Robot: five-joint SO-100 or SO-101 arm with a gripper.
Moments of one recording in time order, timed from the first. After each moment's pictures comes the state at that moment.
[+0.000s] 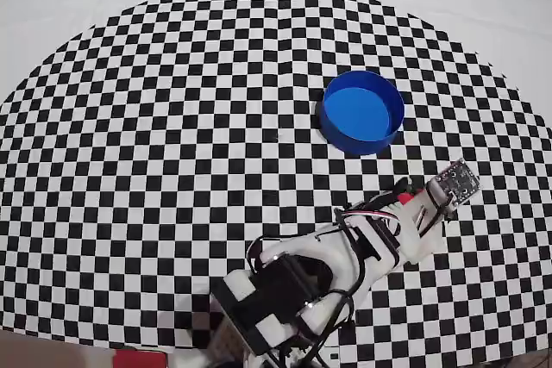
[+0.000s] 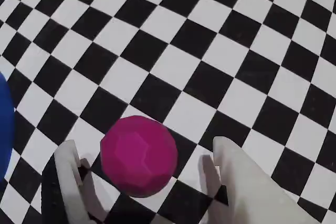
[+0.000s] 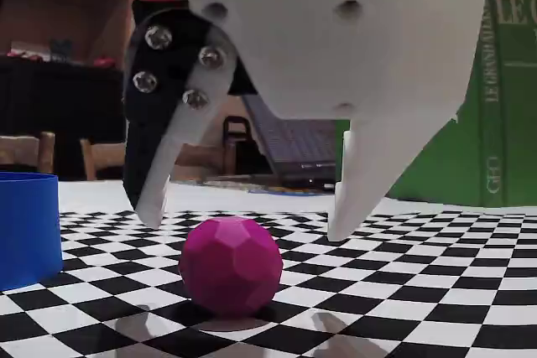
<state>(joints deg) 57.8 109.1 155.2 -1.8 -89.0</state>
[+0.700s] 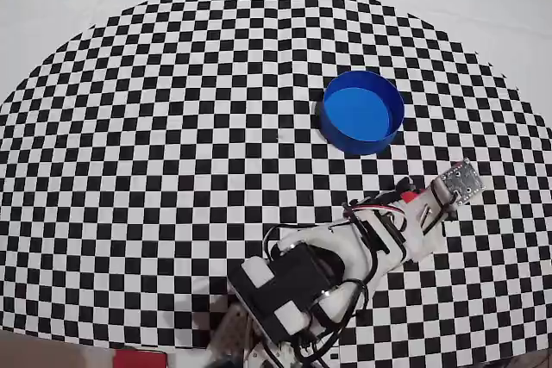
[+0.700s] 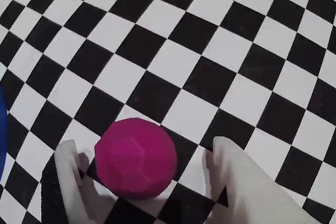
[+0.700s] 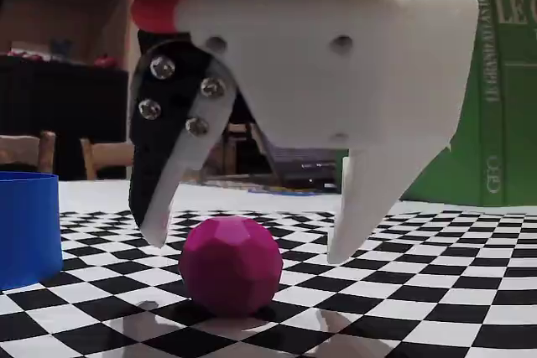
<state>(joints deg) 57.8 103.4 152.2 -1.7 -87.6</state>
